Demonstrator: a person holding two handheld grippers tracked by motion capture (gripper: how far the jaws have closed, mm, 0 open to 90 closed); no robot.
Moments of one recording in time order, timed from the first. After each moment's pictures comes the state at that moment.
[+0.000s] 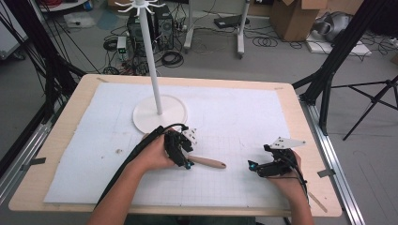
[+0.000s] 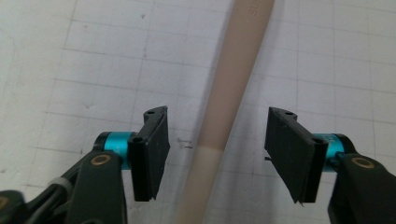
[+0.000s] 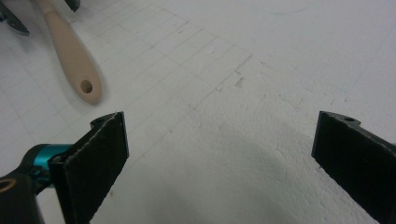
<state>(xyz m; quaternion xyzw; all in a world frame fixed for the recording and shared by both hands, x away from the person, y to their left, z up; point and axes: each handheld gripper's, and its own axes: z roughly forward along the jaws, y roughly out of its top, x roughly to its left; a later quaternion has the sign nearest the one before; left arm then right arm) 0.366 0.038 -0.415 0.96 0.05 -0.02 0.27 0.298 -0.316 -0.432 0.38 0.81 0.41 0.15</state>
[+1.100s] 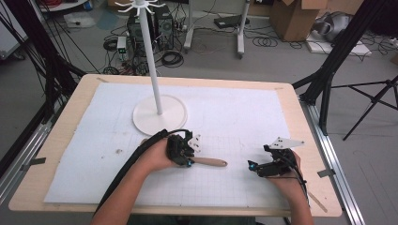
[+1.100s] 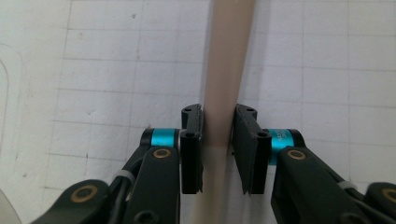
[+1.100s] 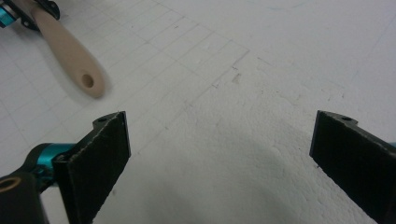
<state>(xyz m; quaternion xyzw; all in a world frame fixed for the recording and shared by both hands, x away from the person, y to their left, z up) 0.348 0.027 -0.413 0.97 0.03 0.05 0.23 0.298 -0.315 -0.433 0.38 0.82 0.40 0.15</state>
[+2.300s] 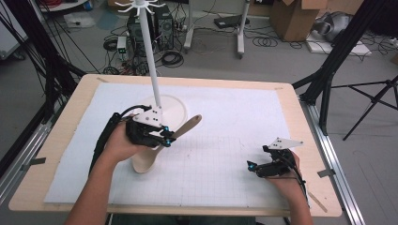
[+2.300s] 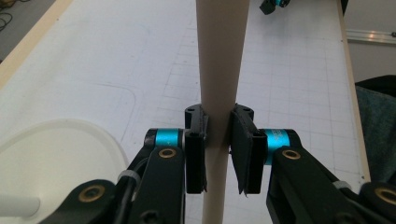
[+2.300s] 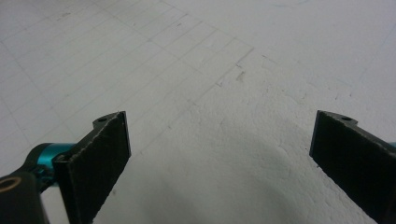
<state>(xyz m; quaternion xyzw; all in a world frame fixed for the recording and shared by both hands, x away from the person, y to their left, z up) 0.335 0.128 -0.314 0.90 0.07 0.09 0.42 0.298 -0.313 -0.436 0.38 0.82 0.41 0.14</state>
